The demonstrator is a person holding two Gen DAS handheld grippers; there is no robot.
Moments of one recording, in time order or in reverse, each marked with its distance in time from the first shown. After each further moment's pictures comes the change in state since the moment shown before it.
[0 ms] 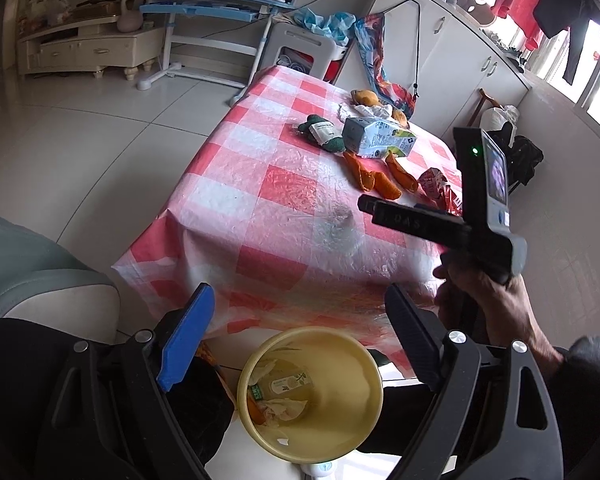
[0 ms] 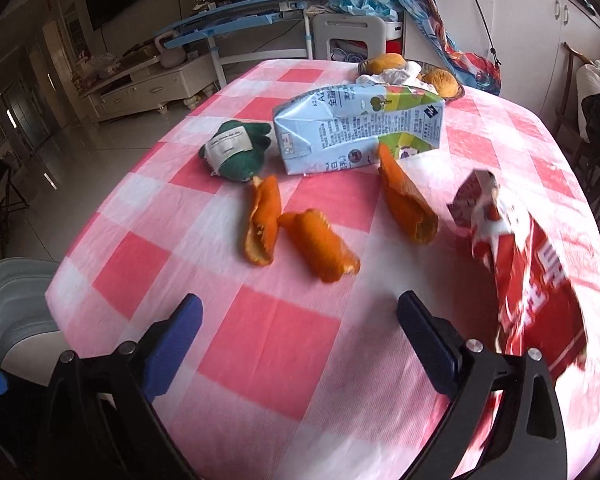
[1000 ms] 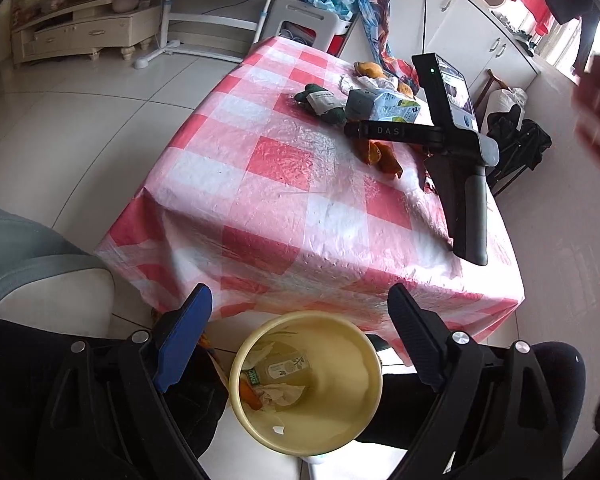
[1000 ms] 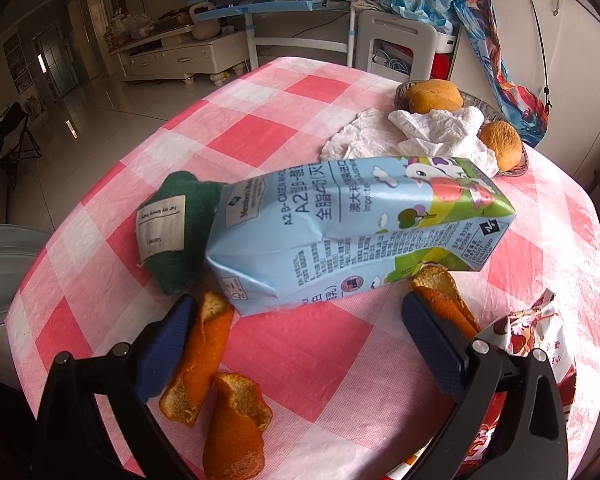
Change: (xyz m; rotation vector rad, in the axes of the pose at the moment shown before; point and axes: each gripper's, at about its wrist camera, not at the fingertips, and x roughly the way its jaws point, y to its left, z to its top) left arm 0.027 -0.013 -0.001 0.001 0.095 0.022; right arm 0.048 -0.020 0.066 -0.183 0.046 0.058
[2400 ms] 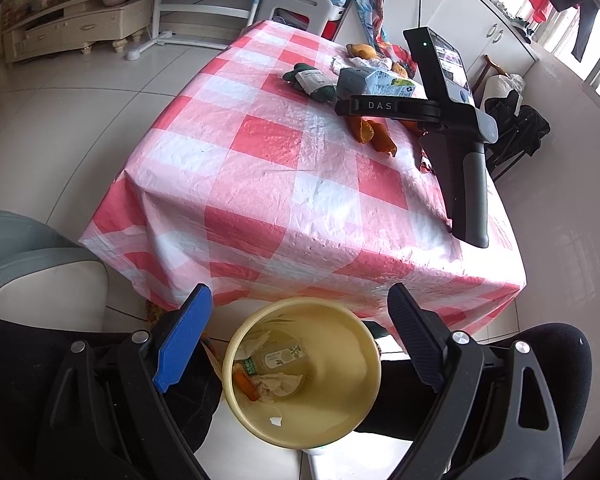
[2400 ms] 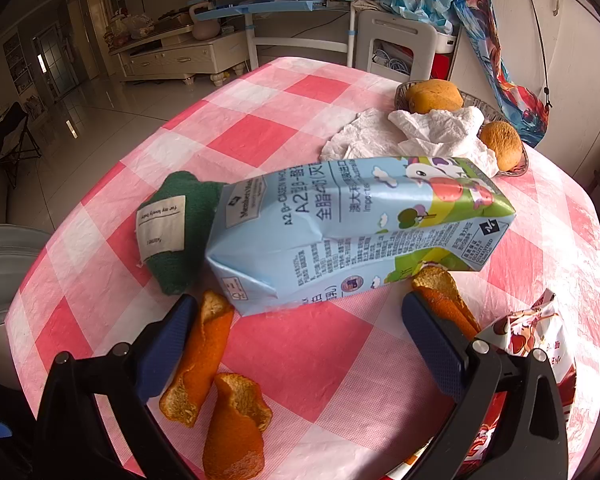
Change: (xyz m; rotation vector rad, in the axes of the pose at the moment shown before) left arm 0.013 -0.006 -0.005 0.015 0.048 -0.013; right arm 0.000 0.000 0.000 0.000 0.000 0.000
